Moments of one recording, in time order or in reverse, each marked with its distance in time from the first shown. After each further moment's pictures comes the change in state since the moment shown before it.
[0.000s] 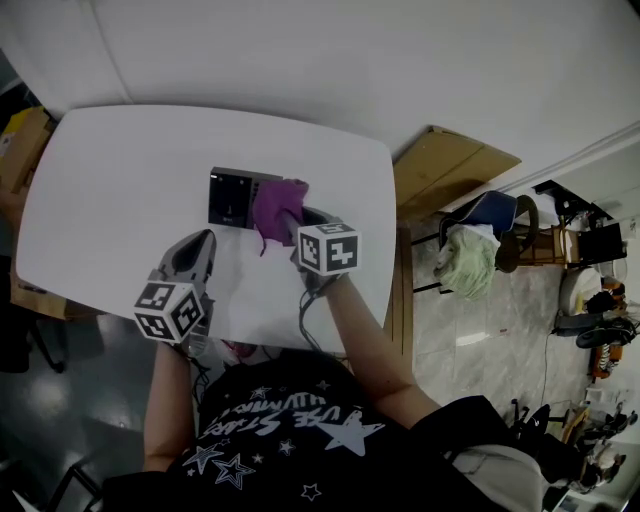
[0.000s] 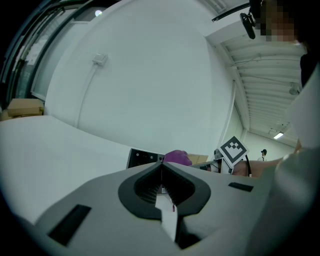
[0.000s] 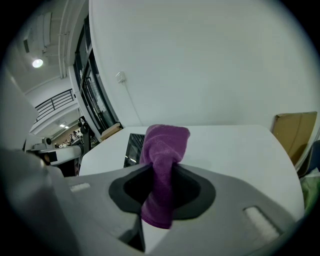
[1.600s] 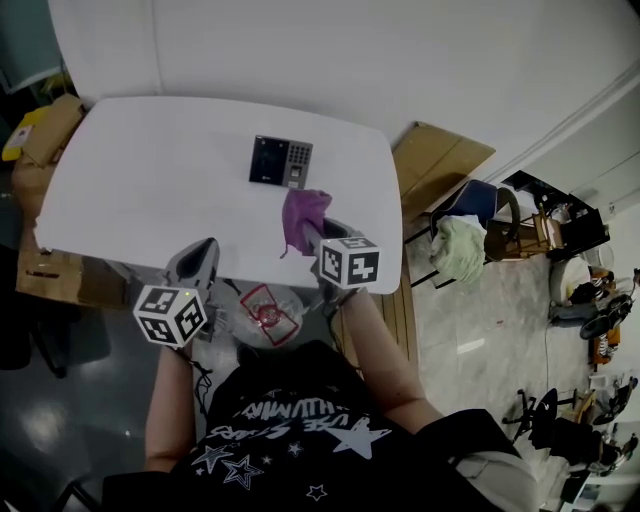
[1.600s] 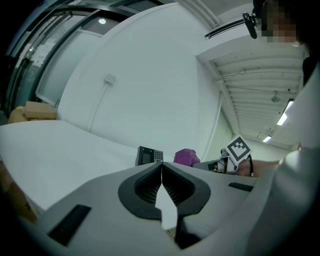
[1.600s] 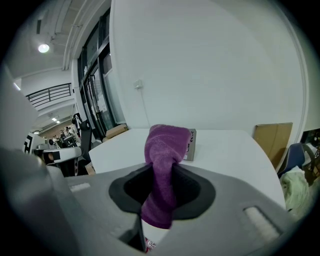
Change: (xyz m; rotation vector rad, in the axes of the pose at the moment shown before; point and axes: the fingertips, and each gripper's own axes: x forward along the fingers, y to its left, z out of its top) left arm -0.215 -0.001 -0.042 0.014 -0.083 -0.086; right arm -0.127 0.156 -0.079 -0.054 -0.114 -0.131
